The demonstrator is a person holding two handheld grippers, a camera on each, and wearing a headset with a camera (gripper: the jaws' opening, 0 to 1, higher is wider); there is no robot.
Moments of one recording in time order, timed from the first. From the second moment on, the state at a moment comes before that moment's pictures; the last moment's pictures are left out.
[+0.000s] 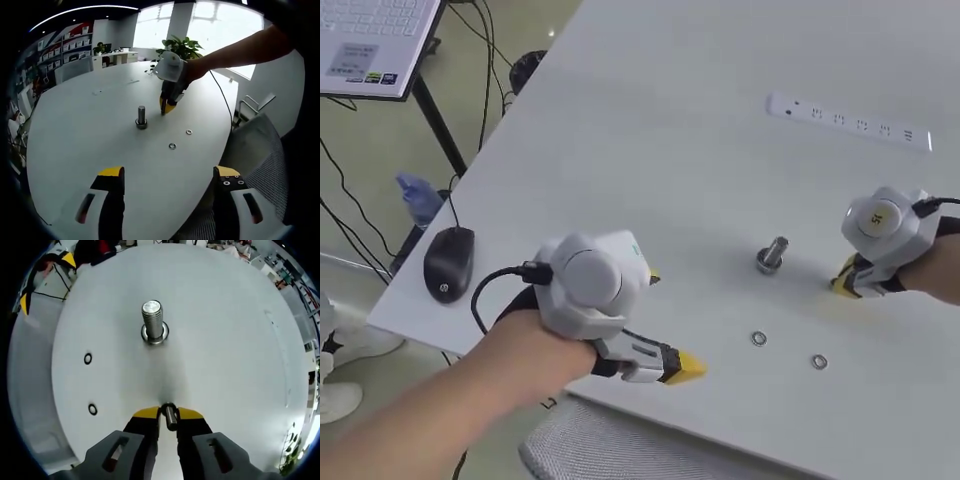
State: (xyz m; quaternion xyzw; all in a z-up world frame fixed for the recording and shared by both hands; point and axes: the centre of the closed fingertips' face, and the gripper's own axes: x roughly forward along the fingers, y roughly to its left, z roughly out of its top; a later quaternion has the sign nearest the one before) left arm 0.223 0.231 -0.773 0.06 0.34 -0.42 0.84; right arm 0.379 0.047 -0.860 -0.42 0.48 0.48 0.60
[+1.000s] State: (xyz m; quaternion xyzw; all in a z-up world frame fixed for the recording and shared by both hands) left arm 0.223 0.224 -0.773 0.07 0.34 -0.43 0.84; right arm 0.382 0.049 -0.855 -0.41 0.47 0.49 0.61
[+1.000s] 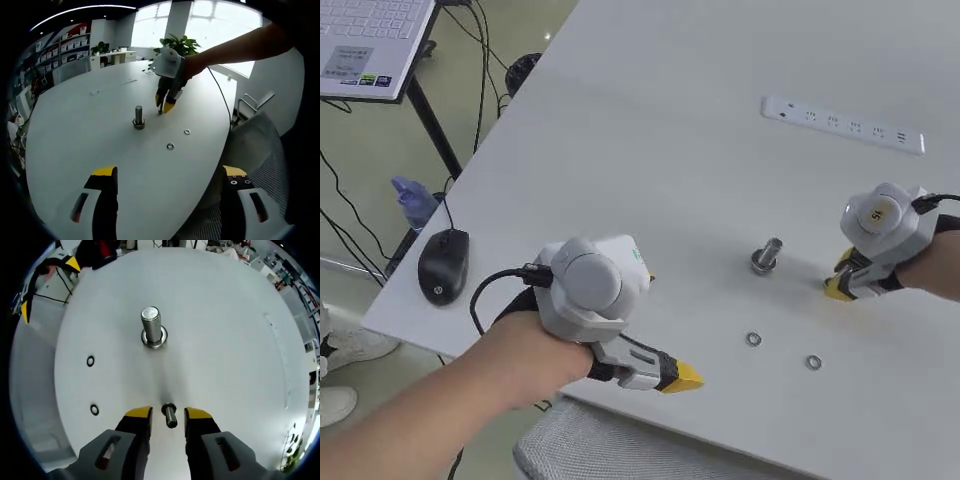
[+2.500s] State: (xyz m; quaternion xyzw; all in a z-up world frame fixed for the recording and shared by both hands) left arm 0.211 0.225 -0.759 0.08 0.33 -0.44 0.83; right arm 0.319 0.053 -0.809 -0.39 0.45 0.49 0.64
